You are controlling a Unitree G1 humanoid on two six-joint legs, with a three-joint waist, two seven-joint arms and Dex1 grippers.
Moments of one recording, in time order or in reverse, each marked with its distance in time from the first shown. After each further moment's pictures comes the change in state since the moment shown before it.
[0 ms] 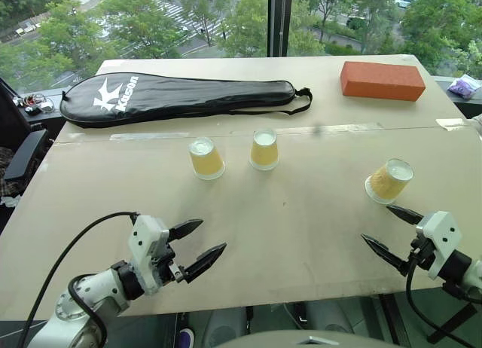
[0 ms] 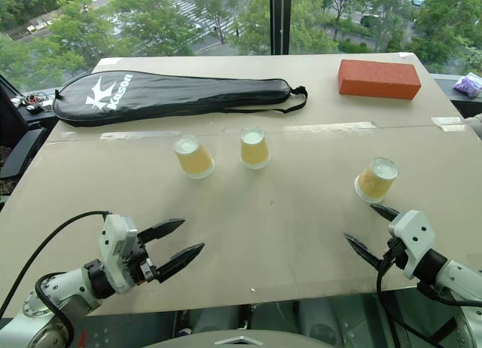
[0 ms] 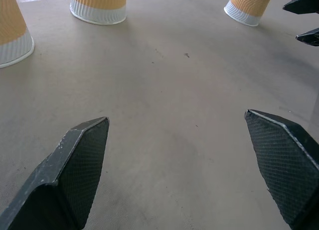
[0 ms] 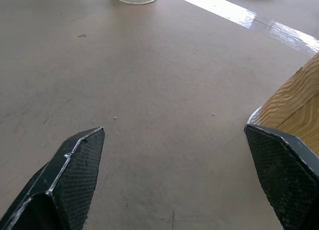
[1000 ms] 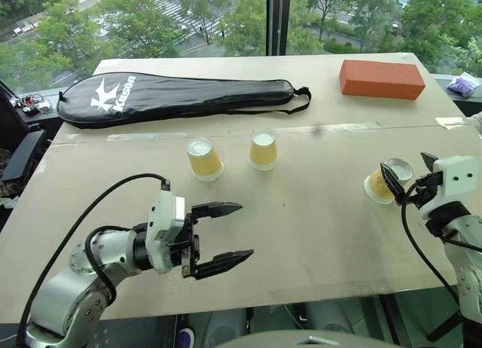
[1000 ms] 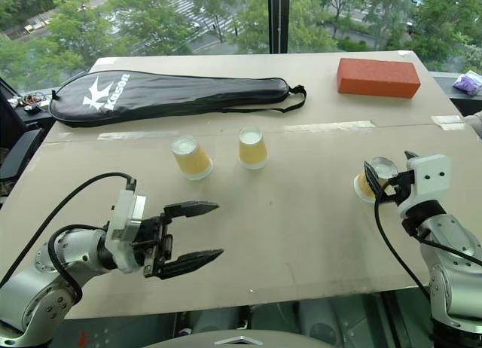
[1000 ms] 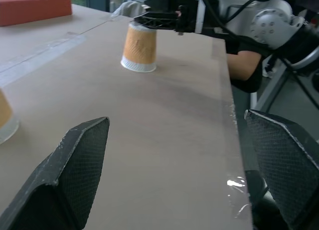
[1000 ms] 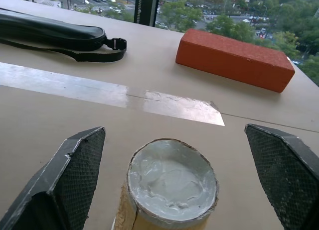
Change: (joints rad) left arm -0.285 0.144 -0.090 -0.054 -0.162 0.037 -0.239; right arm -0.369 0.162 -0.027 -0.016 -0.018 0.272 -0.464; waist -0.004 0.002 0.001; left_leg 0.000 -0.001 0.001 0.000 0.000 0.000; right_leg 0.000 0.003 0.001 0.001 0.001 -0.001
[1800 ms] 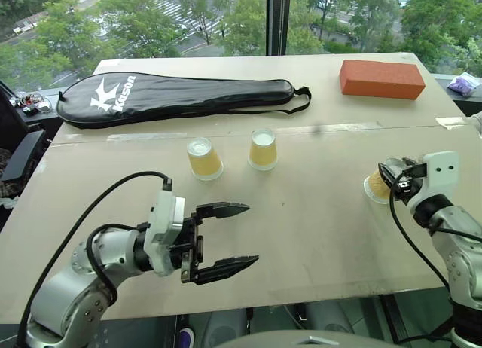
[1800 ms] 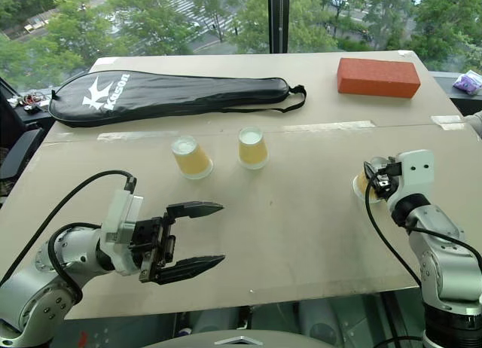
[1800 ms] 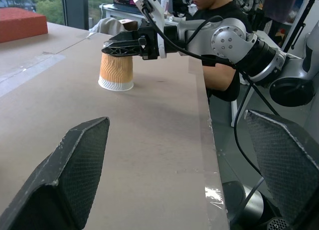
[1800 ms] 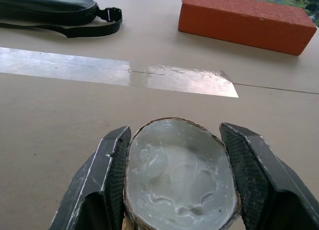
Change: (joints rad) left arm -0.018 -0.014 -0.004 -0.031 -0.043 -0.001 -0.002; right arm -0.085 -0.006 0.048 0.056 0.007 0.139 -0.044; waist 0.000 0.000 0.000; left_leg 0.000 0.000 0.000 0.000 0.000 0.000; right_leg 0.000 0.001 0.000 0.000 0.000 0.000
